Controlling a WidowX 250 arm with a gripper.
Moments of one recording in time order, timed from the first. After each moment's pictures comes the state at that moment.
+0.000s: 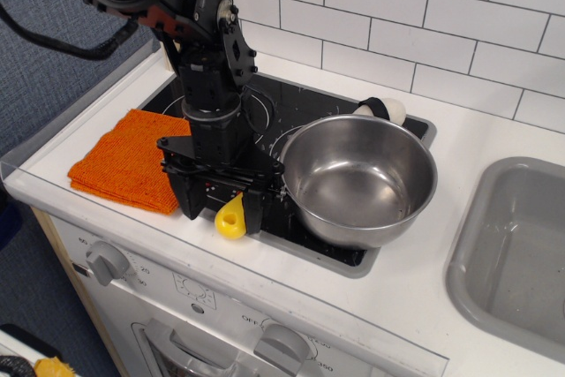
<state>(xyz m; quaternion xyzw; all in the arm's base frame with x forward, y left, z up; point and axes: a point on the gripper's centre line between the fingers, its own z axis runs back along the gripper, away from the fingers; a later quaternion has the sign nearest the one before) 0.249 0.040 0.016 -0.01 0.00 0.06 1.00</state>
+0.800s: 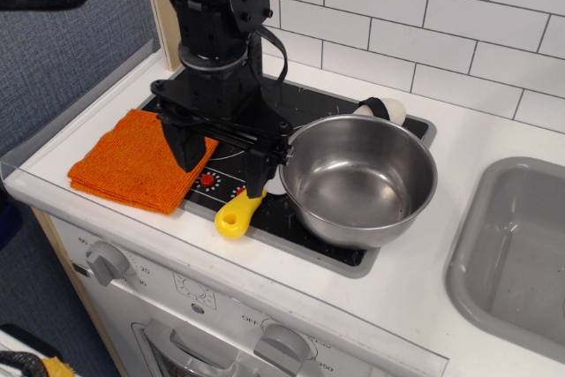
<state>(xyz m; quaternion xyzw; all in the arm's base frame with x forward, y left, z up) 0.246 0.030 0.074 0.04 -0.06 0.02 1.00</state>
